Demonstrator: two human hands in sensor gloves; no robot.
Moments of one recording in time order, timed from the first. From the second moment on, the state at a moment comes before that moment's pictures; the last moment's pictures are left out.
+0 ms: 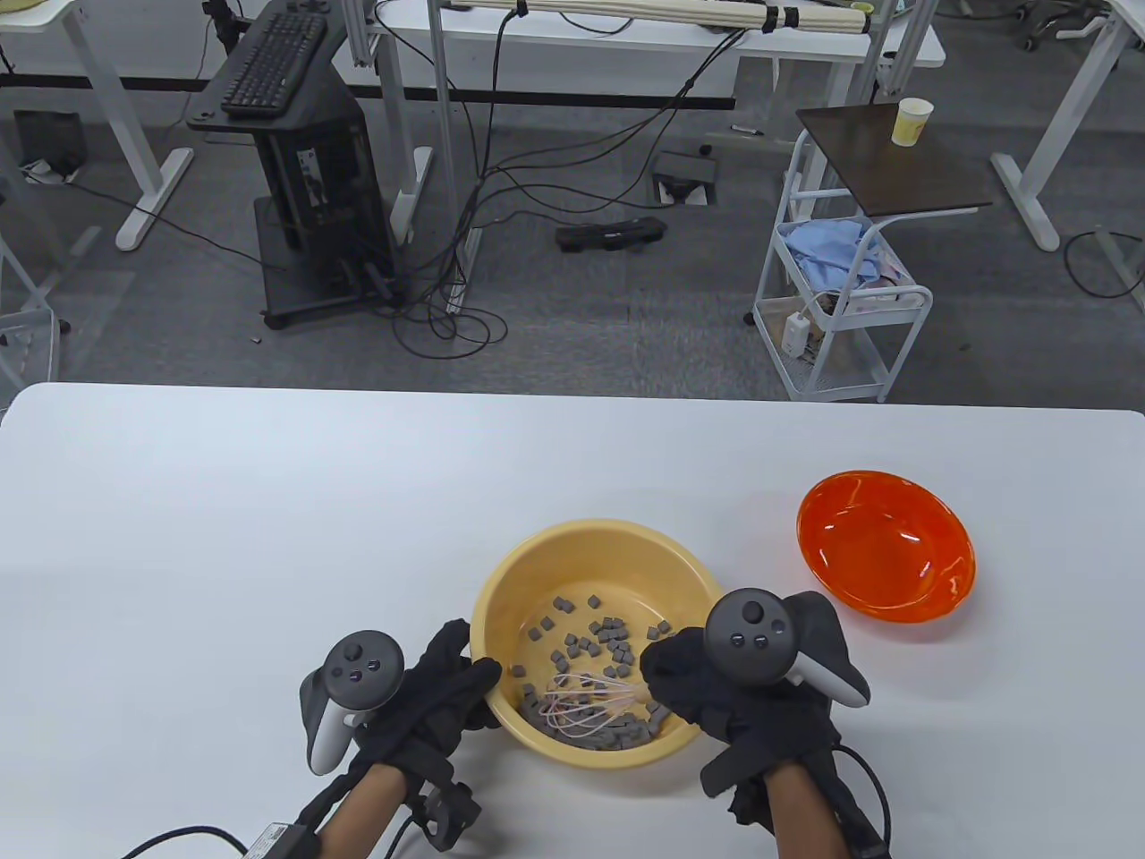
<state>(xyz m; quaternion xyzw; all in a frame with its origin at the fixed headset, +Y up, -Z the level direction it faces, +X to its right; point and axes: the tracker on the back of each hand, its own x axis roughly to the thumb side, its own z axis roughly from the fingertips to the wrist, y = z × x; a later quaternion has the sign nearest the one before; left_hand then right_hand) -0.191 -0.764 -0.291 -0.11 -0.06 0.50 0.86 0.142 -0.628 -0.286 0.20 0.12 0.95 0.22</state>
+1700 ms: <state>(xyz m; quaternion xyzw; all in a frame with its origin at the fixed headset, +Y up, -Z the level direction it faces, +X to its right) -0.191 -0.764 -0.289 -0.11 -0.07 0.49 0.86 0.145 -0.638 -0.292 0.22 0.14 0.94 0.21</state>
